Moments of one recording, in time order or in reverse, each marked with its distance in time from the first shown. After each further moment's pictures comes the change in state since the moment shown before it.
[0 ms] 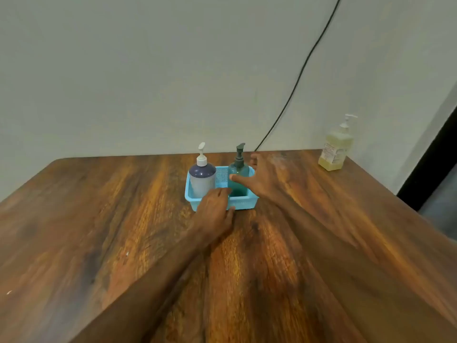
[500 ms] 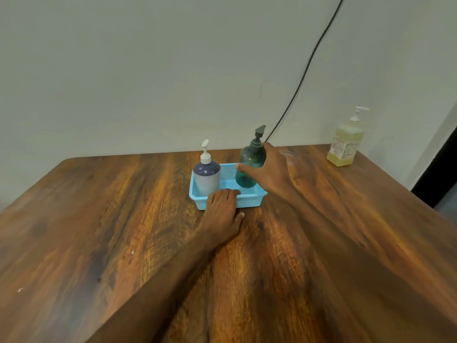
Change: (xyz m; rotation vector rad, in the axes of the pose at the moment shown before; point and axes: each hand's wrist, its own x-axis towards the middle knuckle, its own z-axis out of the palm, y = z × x) left_hand 0.001 -0.009 0.024 0.082 0.037 0.136; right_hand -0.013 -0.013 -0.021 0.184 0.102 -0.171
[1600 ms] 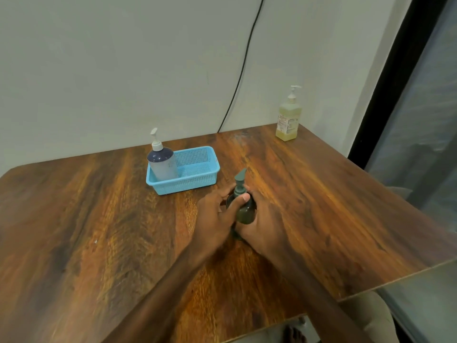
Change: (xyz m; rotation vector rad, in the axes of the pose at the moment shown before) left_hand -0.067 0.141 -0.049 -0.876 0.065 -0.041; right_hand -0.203 0.034 -0.063 -0.047 0.007 0.126
